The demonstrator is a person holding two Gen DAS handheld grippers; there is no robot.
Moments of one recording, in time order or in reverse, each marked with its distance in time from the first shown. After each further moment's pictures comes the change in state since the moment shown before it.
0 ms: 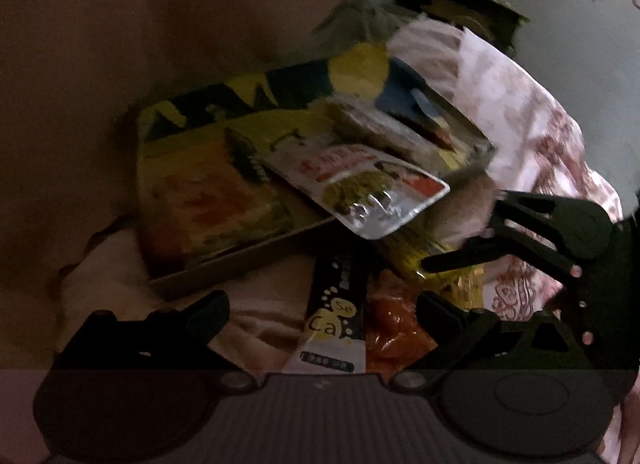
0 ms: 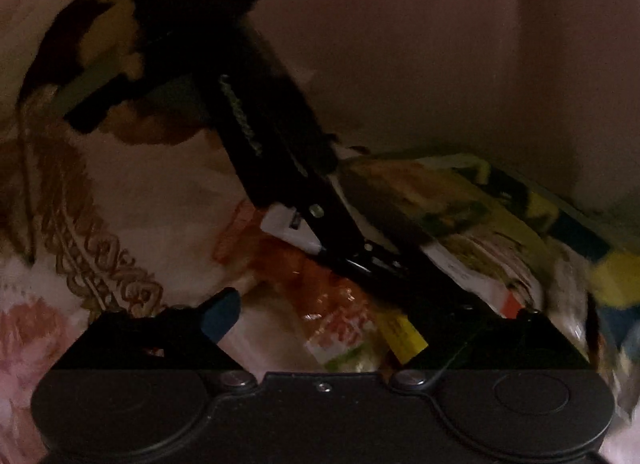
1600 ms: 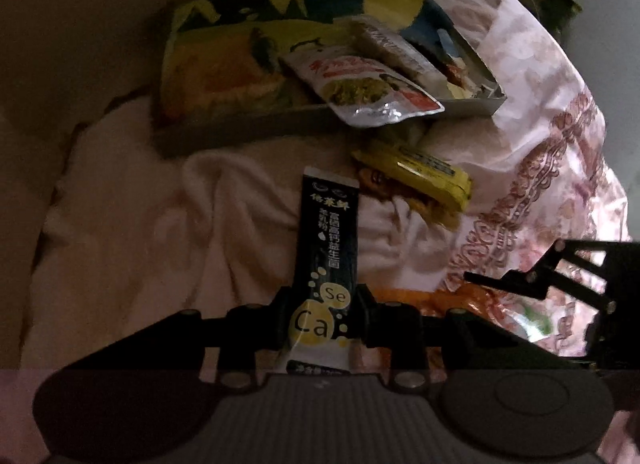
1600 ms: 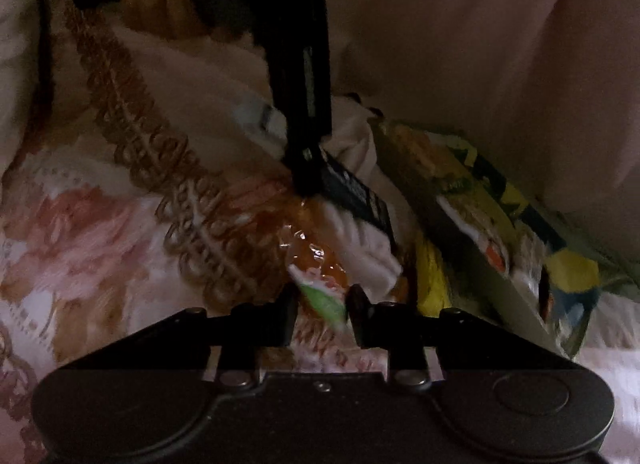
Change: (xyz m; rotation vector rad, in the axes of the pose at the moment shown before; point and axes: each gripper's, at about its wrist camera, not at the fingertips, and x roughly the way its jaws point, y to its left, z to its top) left arm -0.028 -0.032 -0.039 -0.255 0.214 0.054; right arm -0.047 0.071 -0.028 -0.154 0.146 -0.170
